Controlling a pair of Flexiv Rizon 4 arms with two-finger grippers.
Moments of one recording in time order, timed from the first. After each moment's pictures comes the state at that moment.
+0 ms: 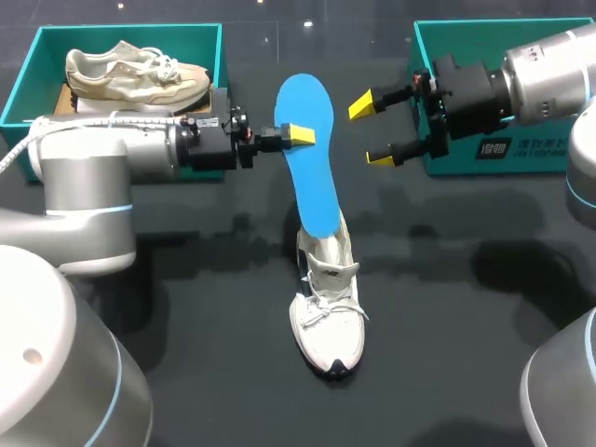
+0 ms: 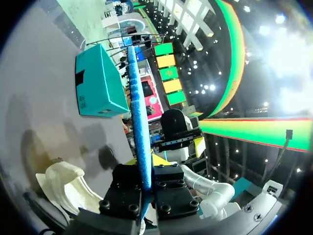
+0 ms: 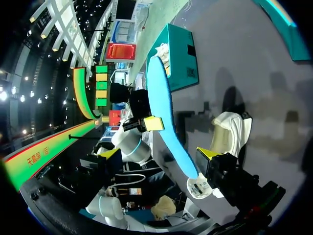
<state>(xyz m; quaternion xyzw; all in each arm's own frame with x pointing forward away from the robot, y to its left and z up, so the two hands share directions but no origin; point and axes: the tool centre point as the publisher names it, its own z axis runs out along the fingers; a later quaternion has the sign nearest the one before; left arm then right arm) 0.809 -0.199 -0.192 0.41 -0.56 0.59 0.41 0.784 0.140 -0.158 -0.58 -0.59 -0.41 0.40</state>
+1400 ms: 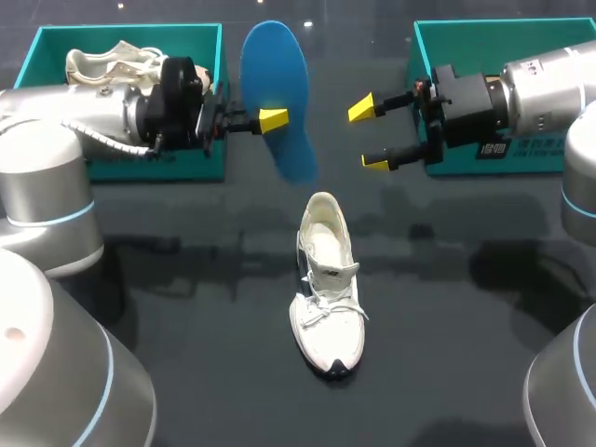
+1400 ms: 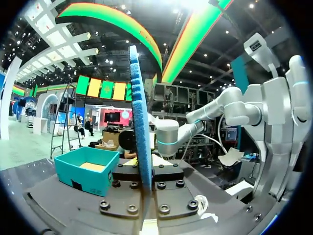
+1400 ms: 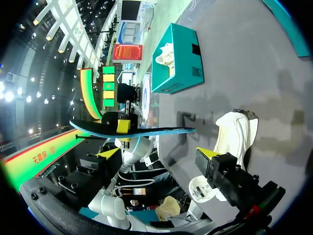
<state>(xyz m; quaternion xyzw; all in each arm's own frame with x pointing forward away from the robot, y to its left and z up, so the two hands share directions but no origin) 0.791 -0.163 -0.134 -0.01 -0.67 0.74 0.03 0.784 0.143 -0.164 -0.56 -0.57 -0.43 0.42</state>
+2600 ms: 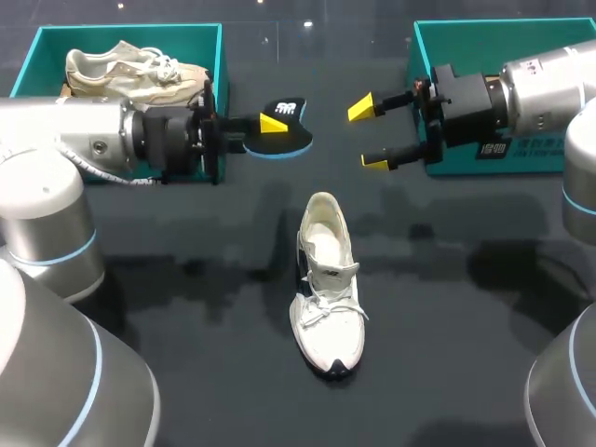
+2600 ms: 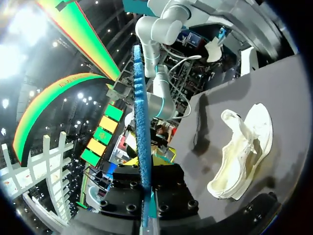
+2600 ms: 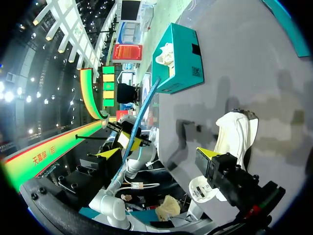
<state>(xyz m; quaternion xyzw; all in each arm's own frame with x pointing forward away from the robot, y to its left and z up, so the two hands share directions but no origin) 0.784 -0.162 -0.146 -0.38 -0.60 0.59 -0.39 0.785 0.144 -0.164 -0.56 -0.57 -0.43 0.42</state>
